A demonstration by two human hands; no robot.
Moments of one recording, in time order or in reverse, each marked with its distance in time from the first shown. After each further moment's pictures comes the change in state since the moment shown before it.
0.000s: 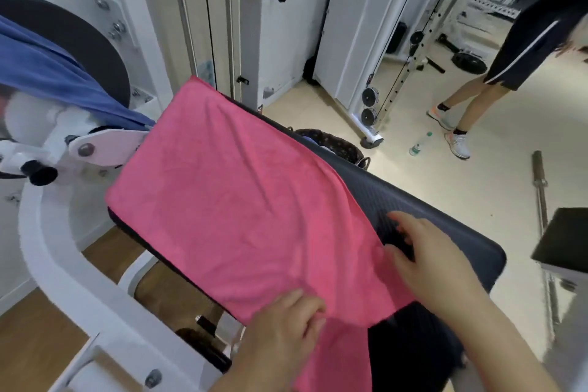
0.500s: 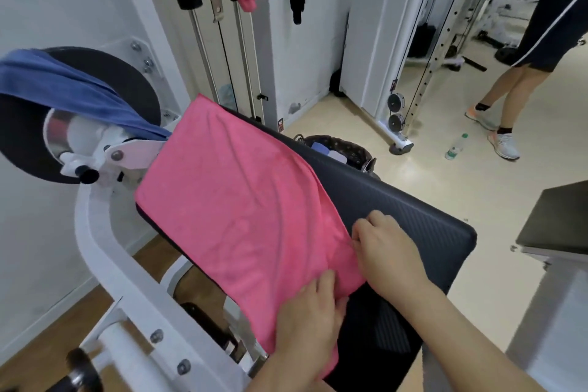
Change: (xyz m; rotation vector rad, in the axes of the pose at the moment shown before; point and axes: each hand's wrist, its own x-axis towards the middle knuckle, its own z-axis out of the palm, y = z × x) left_hand 0.011 0.081 0.065 0.394 0.017 -0.229; right_hand -0.003 0.035 0.031 -0.129 0.098 -0.285
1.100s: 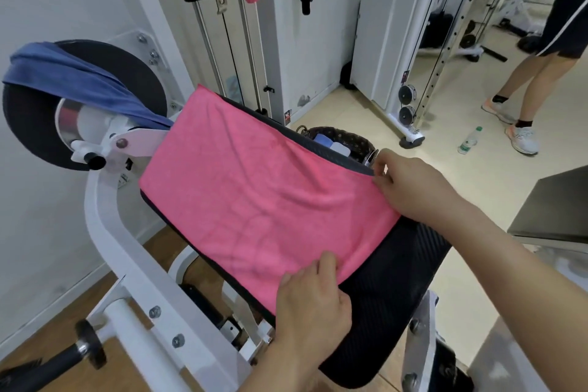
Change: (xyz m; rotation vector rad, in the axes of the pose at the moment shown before) left_hand -0.003 0.044 -0.026 -0.067 0.032 -0.075; right_hand 0.055 0.065 -0.057 0.168 -0.058 -0.043
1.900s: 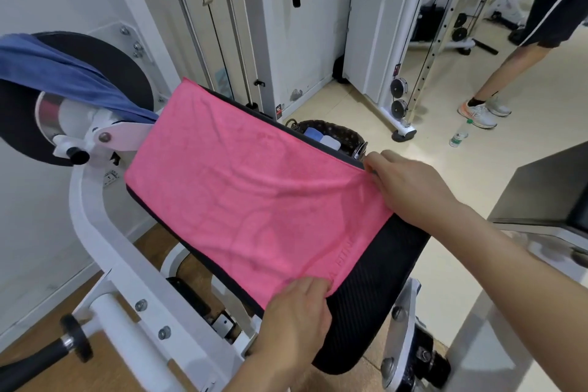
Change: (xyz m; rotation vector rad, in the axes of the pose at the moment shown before) left_hand -0.027 -0.011 0.022 -0.011 -0.096 0.135; right_hand -0.018 0.028 0.007 -0.266 0.101 -0.195
